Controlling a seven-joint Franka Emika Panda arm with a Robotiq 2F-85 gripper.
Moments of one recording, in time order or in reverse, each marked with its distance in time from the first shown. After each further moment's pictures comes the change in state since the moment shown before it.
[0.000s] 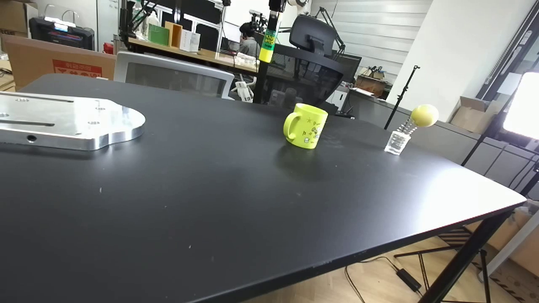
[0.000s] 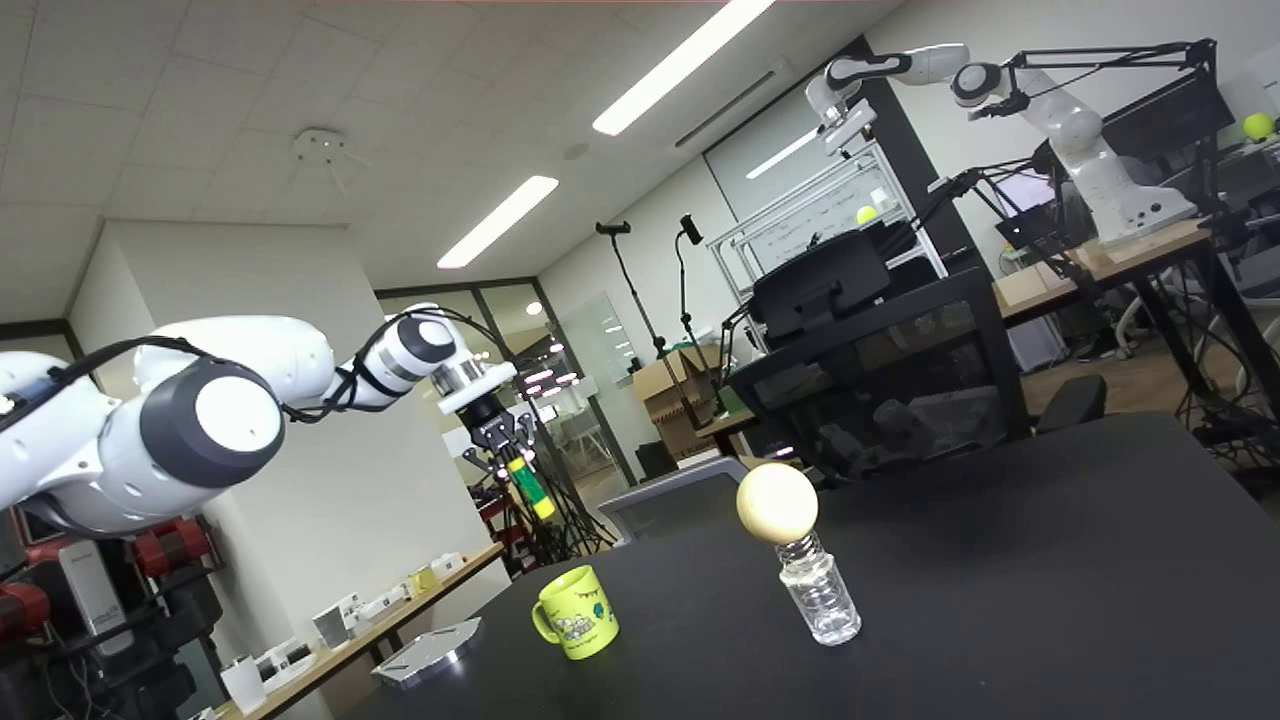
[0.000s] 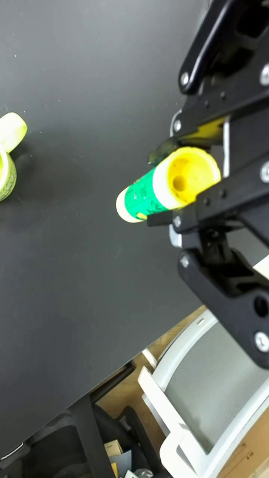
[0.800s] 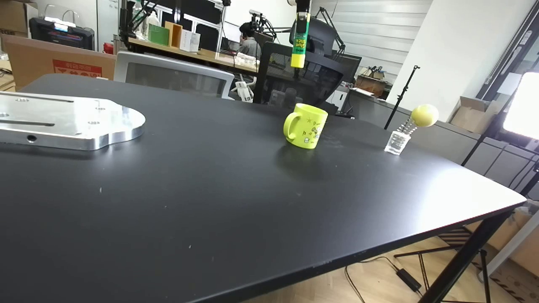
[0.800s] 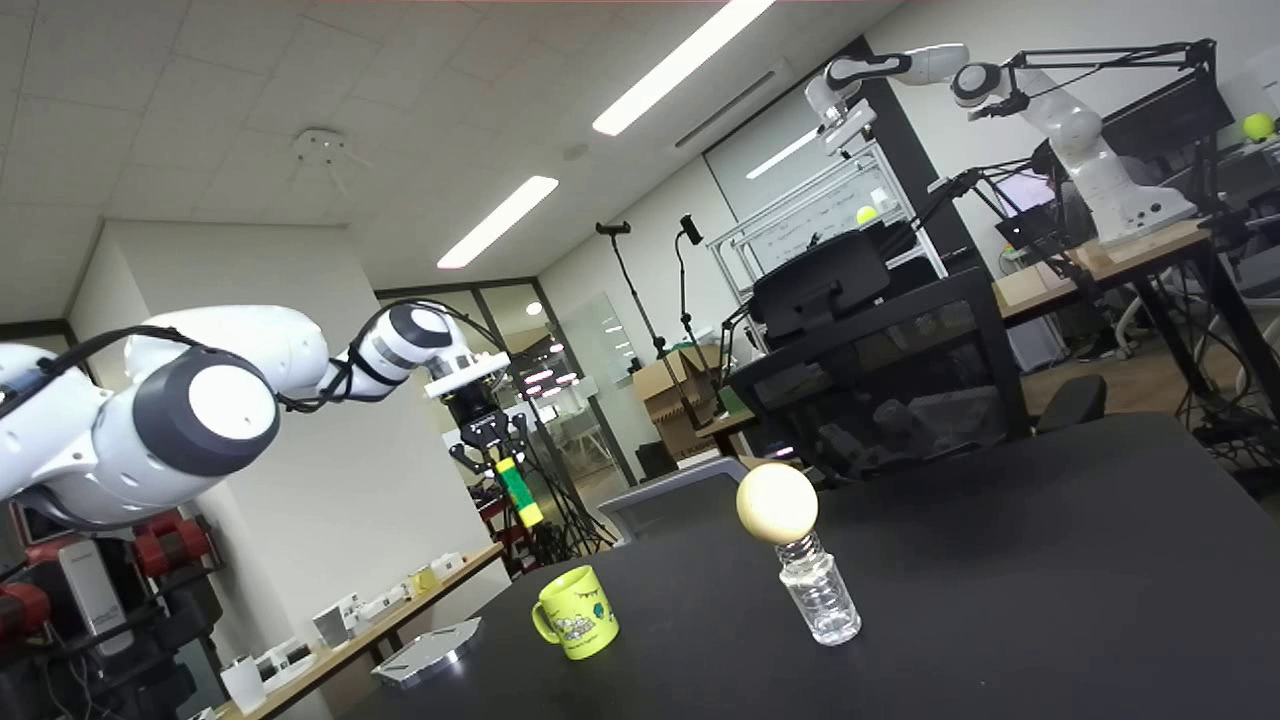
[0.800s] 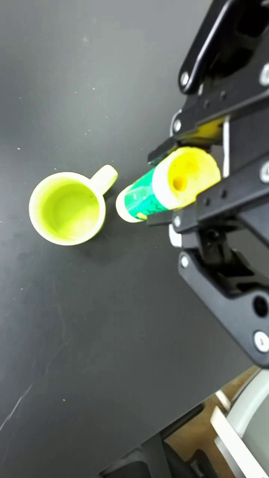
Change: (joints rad) arm 0.000 -0.029 -0.021 0.003 -0.032 -0.267 -0.049
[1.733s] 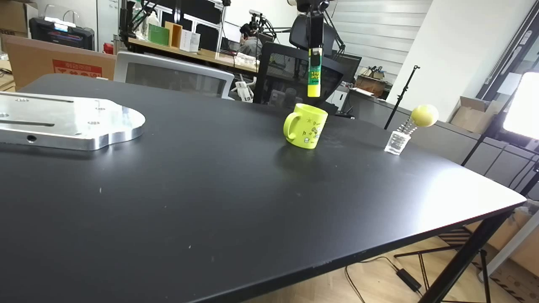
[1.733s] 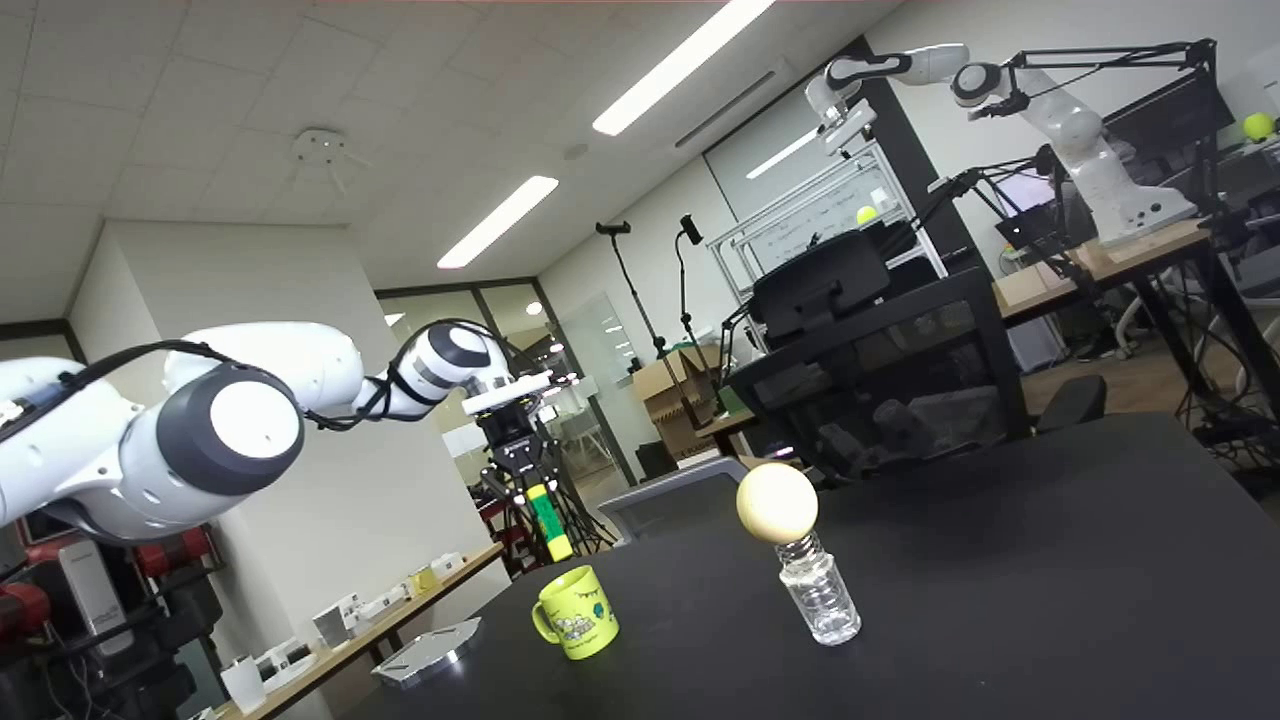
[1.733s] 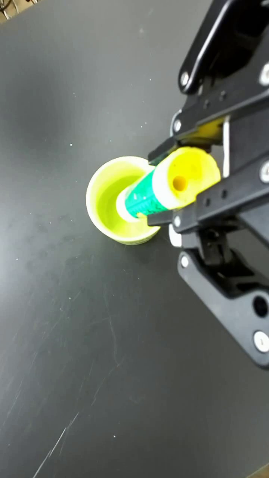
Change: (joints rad) arm -0.058 0.081 -0.006 -0.003 -0.008 -0.047 -0.080
